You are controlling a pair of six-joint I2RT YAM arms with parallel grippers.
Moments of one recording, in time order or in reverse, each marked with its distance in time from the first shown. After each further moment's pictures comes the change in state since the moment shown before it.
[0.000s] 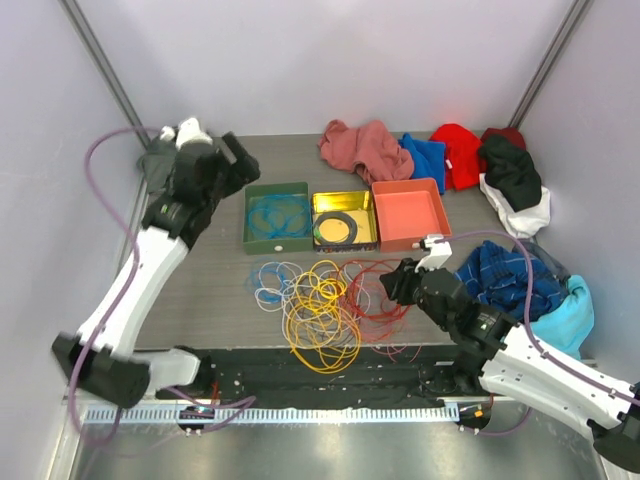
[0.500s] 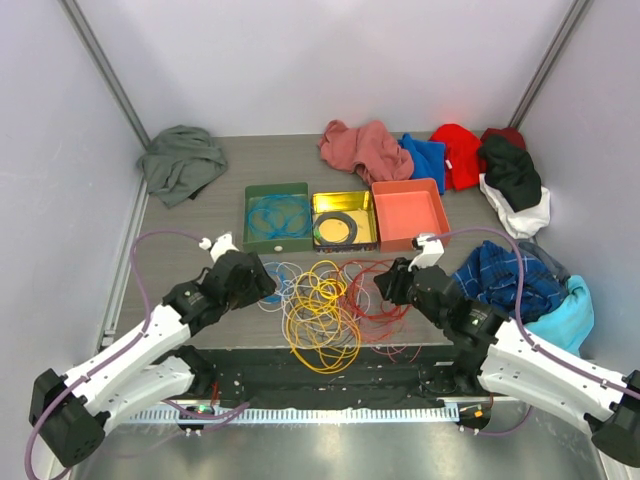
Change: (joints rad) left arm -0.323 -0.429 -0.745 -0.117 -0.002 -0.310; right arm 0.000 0.072 0.000 0.043 -0.029 0.016
